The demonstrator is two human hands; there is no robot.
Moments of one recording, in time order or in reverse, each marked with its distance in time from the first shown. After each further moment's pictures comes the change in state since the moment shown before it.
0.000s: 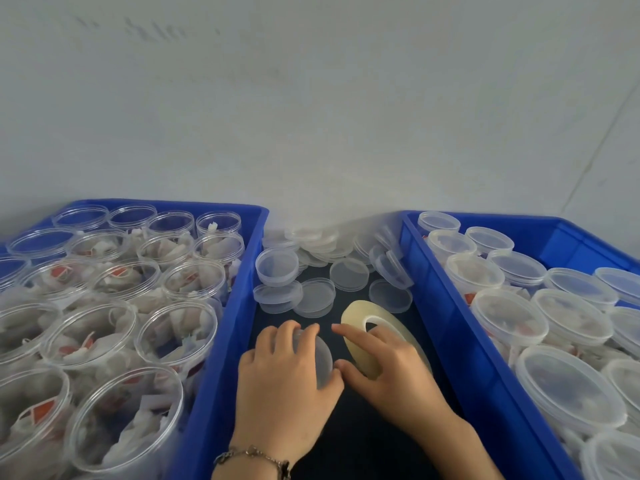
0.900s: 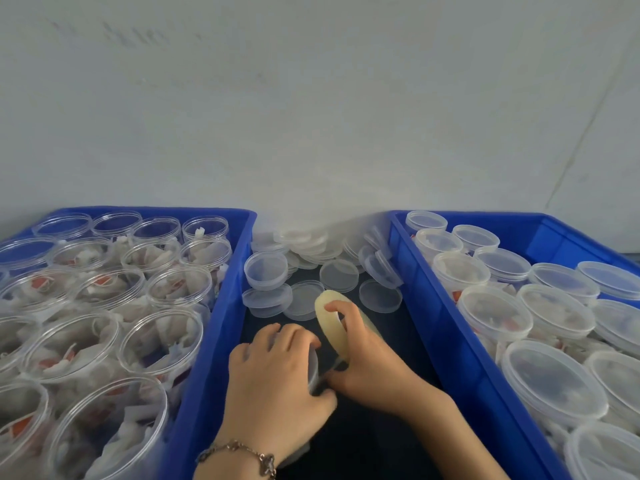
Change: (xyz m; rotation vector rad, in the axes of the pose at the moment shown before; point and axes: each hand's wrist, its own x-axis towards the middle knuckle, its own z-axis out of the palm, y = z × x) left_hand 0.008 0.007 -0.025 -0.097 -0.203 0.061; right_hand 0.023 -0.006 -0.004 0.218 -0.235 0.121
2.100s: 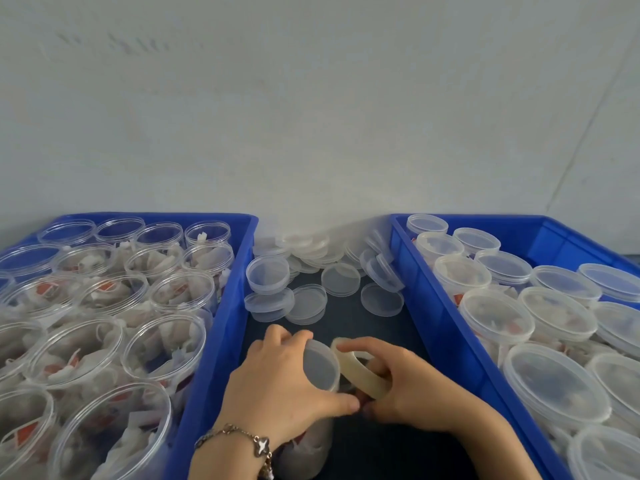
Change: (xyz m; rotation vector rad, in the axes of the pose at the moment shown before) left_hand 0.014 -0.007 0.002 -0.121 -0.168 -0.148; right_hand -0.027 0.016 -0.033 0.113 -0.252 0.149
